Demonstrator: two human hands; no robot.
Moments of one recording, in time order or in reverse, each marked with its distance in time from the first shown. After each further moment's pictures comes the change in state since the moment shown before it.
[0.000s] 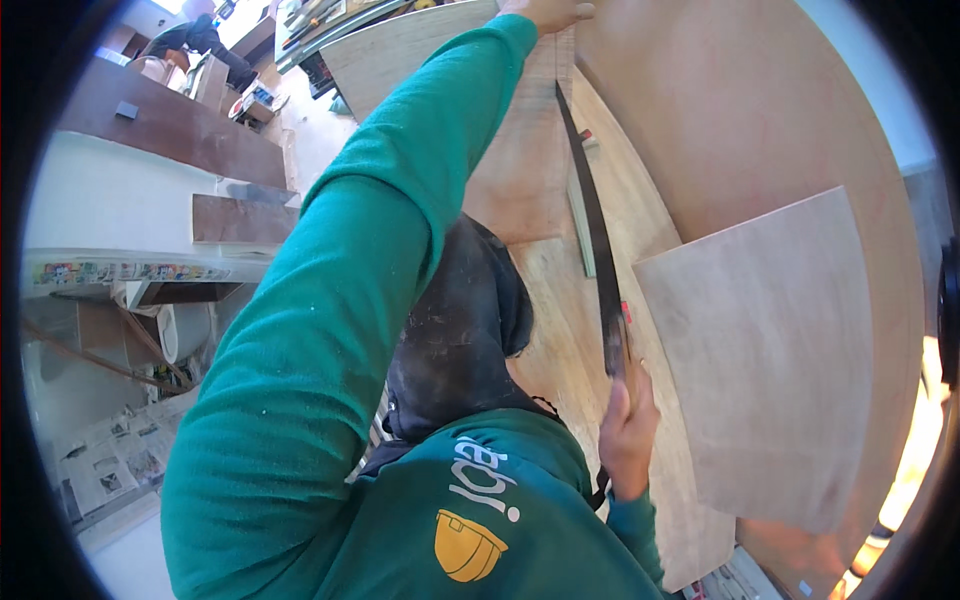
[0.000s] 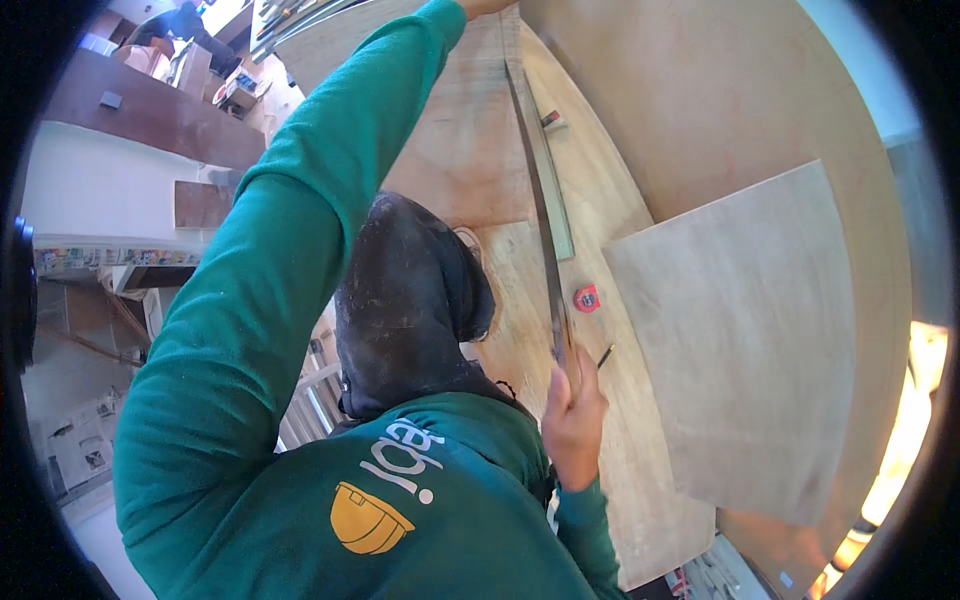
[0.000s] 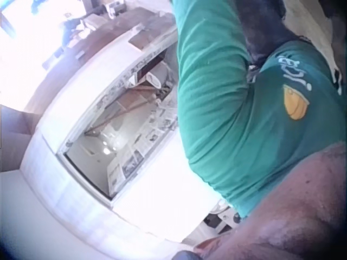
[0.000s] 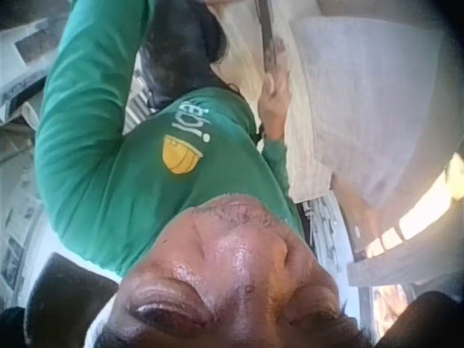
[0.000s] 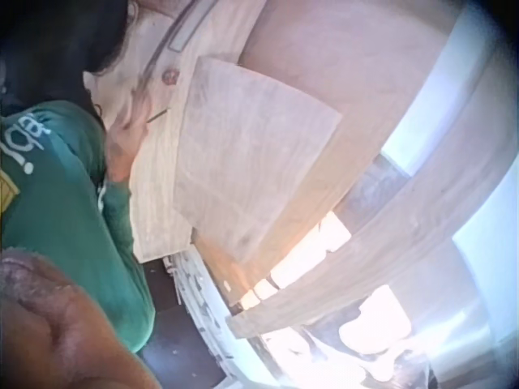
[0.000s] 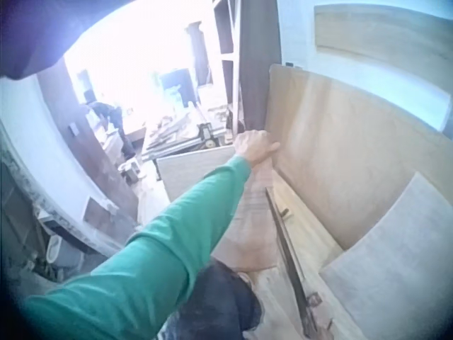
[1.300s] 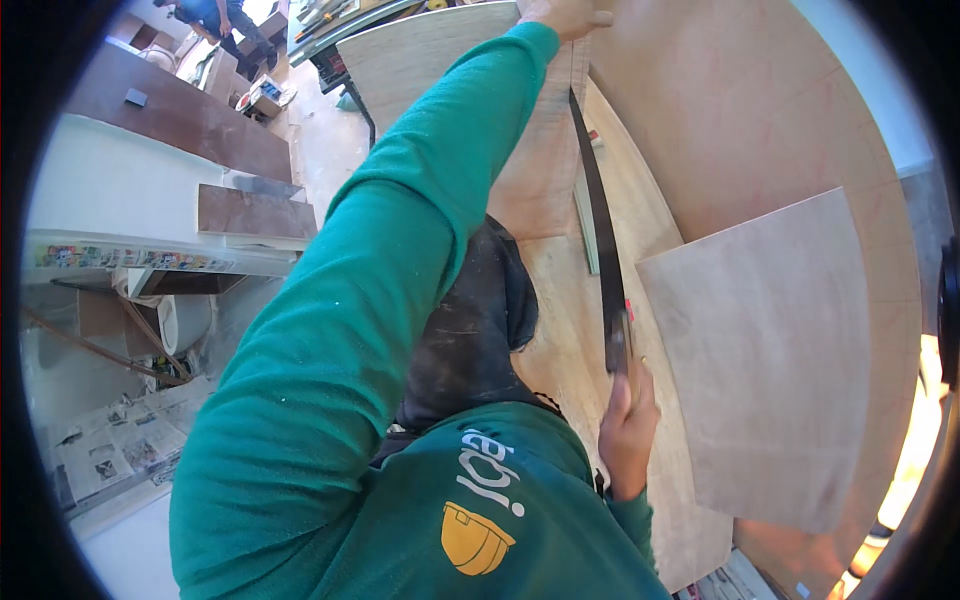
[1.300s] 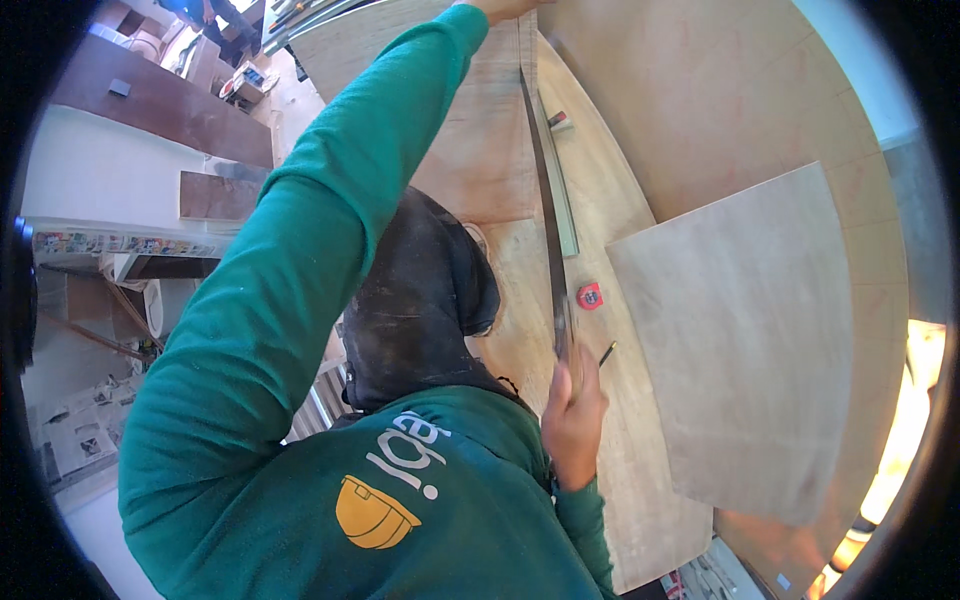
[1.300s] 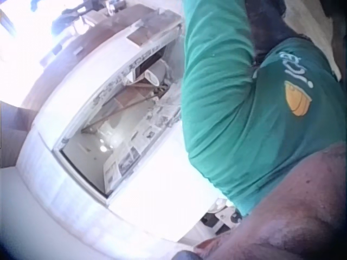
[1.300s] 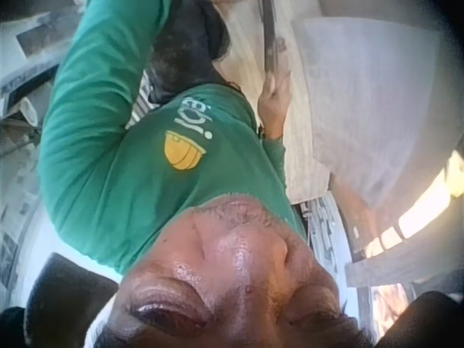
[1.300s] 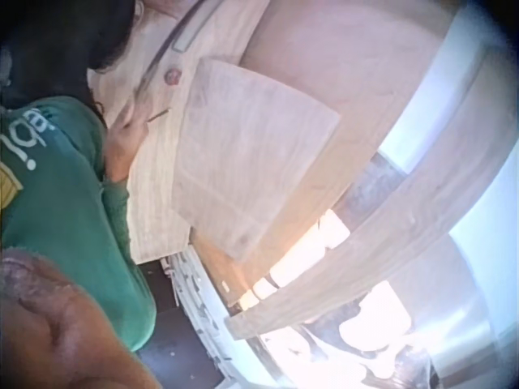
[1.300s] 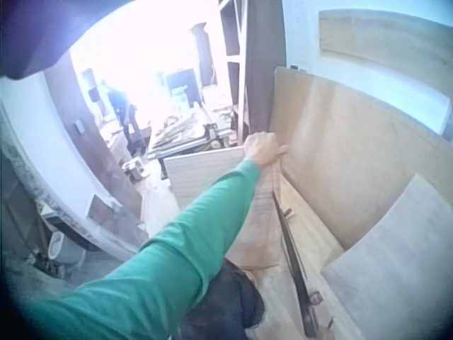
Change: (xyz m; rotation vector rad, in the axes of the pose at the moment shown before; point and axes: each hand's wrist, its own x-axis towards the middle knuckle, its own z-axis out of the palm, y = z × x) left_hand -0.014 0.015 -0.002 0.021 0.044 0.017; right_hand -0.009 0.005 0.007 0.000 0.039 -0.153
